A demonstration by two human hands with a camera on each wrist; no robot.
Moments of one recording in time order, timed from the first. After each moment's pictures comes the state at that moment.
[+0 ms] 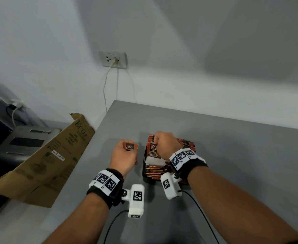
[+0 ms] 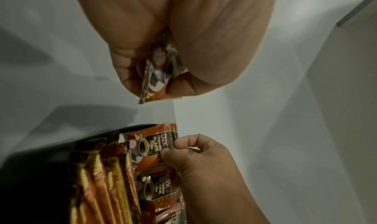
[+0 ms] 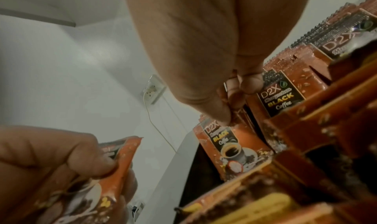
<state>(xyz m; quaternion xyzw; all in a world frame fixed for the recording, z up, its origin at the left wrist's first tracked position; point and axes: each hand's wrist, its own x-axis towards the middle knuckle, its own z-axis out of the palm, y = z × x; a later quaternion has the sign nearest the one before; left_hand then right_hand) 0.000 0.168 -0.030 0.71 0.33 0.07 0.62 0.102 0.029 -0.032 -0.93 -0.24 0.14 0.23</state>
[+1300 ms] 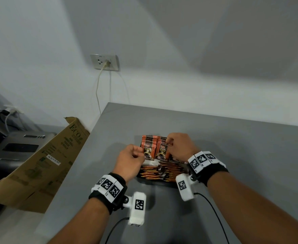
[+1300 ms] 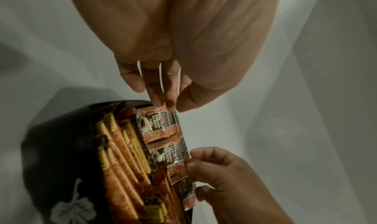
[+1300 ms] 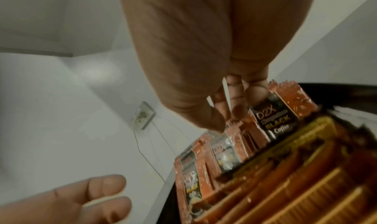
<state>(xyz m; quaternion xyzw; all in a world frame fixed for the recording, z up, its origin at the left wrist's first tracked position) 0.000 0.143 -0.041 0.78 0.23 0.00 0.58 0.112 -0.038 -0.023 -0.93 -0.18 0.17 0.26</state>
